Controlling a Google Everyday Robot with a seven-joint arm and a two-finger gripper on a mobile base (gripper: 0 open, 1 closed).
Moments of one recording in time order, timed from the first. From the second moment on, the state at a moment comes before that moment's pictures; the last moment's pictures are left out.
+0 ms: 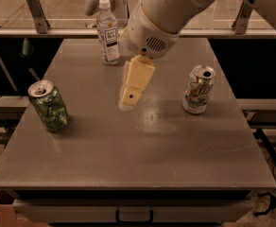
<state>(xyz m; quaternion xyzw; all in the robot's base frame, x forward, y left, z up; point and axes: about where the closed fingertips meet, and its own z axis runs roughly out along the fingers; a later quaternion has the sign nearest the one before) 0.501 0.029 0.961 -0.71 0.64 0.10 0.25</state>
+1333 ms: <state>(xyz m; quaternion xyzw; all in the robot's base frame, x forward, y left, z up) 0.521 0.178 0.892 -0.72 0.51 0.32 0.35</state>
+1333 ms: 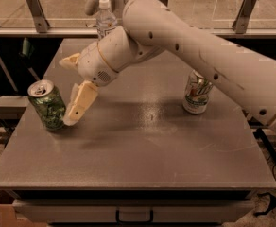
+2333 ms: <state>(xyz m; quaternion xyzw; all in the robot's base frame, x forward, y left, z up) 0.501 0.218 0.884 -0.71 0.49 0.39 0.34</state>
